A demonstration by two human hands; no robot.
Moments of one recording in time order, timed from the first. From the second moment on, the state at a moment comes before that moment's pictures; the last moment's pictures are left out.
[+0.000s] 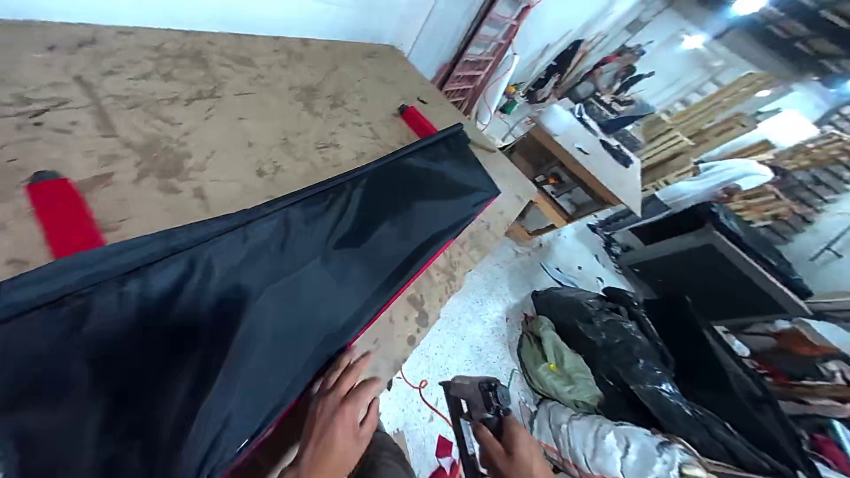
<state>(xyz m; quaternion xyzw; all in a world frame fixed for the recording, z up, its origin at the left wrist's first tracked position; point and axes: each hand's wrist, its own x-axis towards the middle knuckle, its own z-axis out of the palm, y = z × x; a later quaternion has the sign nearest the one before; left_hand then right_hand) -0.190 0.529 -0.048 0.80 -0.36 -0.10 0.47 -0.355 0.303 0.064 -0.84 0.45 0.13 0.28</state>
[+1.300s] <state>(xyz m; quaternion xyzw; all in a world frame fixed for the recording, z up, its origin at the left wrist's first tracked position) -0.049 0.116 -0.093 0.91 -0.28 0.09 0.30 0.013 -0.385 0.045 -0.91 0.26 0.25 0.21</state>
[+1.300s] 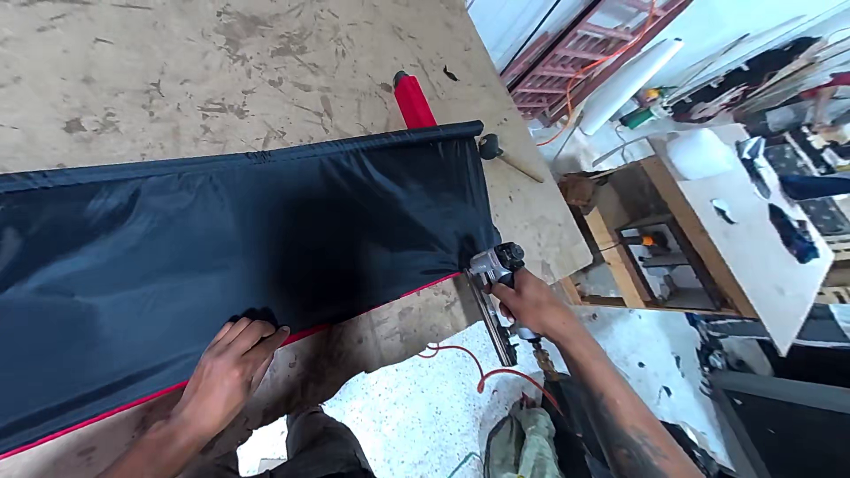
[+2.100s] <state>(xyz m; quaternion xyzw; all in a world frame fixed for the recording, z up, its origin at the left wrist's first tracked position) -0.083 0.136 -0.080 0.91 -0.28 0.03 0.30 -0.013 -0.281 0.046 -0.90 0.23 0.26 0.26</state>
